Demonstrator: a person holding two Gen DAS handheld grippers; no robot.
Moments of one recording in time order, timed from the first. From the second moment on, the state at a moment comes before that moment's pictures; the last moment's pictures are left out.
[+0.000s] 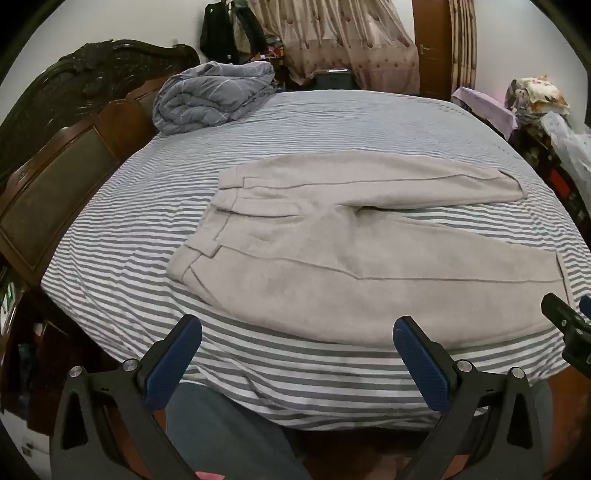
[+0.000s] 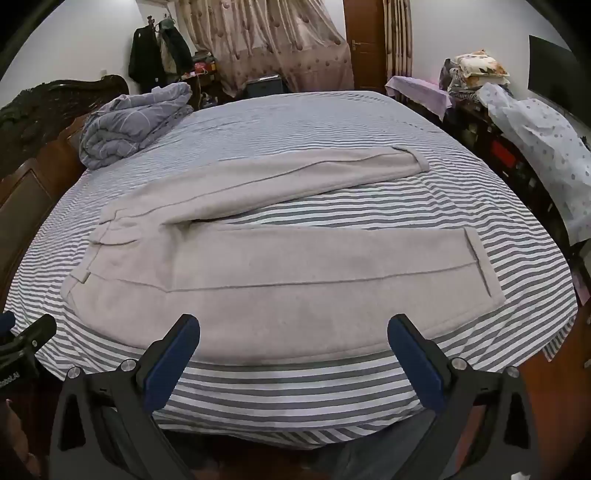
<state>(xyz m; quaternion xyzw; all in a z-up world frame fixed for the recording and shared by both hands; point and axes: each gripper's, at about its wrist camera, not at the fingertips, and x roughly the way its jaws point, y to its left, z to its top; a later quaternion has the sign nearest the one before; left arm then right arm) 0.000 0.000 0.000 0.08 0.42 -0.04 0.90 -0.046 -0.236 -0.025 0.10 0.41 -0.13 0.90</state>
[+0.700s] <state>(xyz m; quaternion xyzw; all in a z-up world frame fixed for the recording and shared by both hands) 0.004 0.013 -0.022 0.05 0.43 -0.04 0.90 -0.045 -0.234 -0.031 0.10 0.41 -0.12 0.90</state>
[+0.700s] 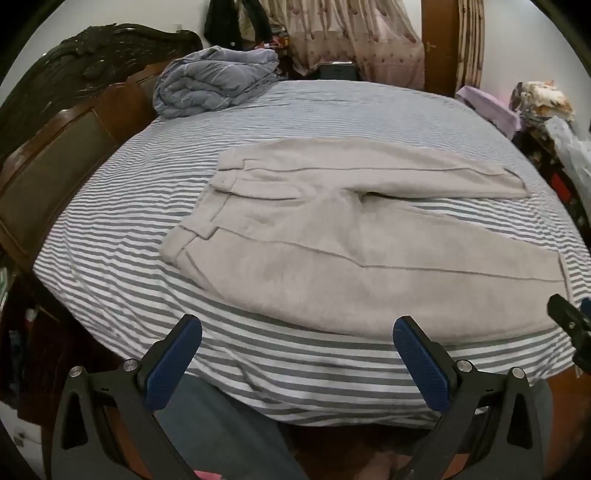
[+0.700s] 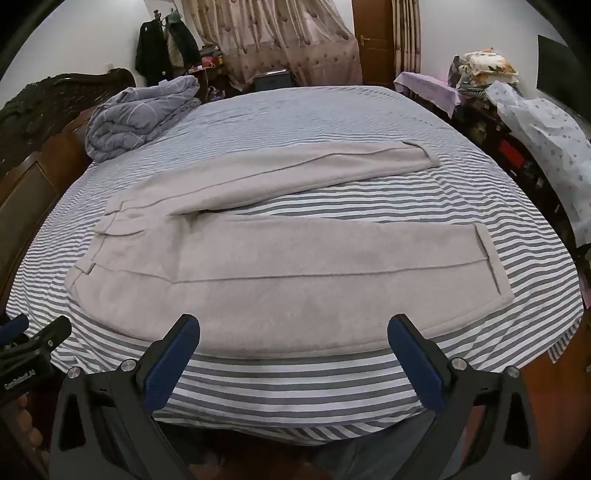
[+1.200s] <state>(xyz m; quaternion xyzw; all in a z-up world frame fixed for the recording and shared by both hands) 0.005 0.011 -0.021 0.03 0.42 -0.06 0.91 -0.046 -0.237 -0.036 0.12 0.42 -0.12 0.89</state>
